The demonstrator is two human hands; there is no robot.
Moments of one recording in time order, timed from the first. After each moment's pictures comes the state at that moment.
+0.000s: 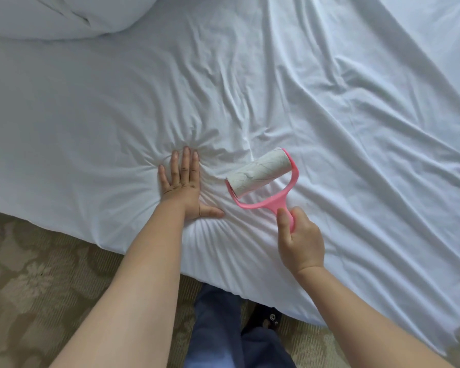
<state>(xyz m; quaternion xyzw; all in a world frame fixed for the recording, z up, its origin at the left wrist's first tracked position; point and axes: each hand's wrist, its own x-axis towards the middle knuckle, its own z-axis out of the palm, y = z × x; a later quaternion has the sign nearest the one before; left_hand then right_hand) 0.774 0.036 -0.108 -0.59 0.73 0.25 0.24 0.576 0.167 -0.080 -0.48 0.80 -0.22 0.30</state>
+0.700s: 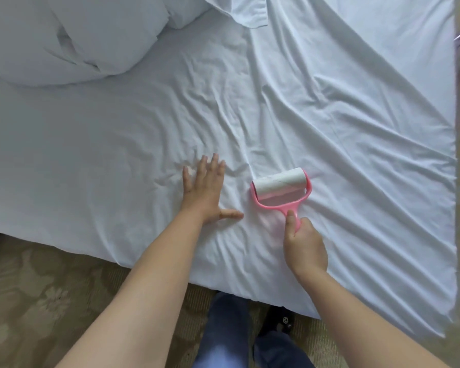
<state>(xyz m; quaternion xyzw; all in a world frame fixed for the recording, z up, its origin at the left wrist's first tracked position) 0.745 0.028 -0.070 -0.52 0.81 0.18 0.20 0.581 0.165 -0.052 -0.30 0.88 -0.12 0.35</state>
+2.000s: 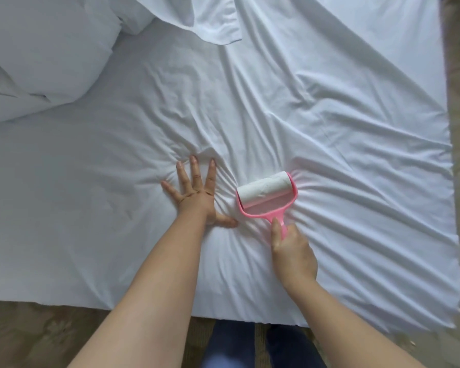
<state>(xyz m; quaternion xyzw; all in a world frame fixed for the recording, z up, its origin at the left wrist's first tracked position) 0.718 -0.033 -0.082 -0.52 0.74 0.25 0.34 0.601 0.125 -0.056 -0.24 0.89 -0.08 0.37</state>
